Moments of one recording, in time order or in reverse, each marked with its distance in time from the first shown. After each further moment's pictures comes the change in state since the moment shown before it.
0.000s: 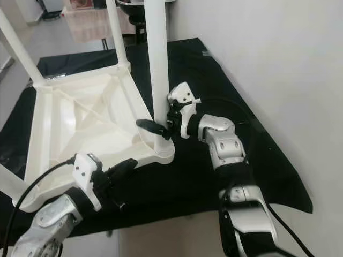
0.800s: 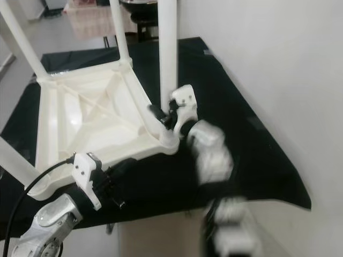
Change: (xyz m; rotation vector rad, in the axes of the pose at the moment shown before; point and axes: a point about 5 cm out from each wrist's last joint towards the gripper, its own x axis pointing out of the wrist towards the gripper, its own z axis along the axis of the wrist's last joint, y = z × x) left arm -0.001 0.003 -0.002 -0.012 0.002 0.003; right arm 0.009 0.036 -0.024 0.032 -0.088 -0.769
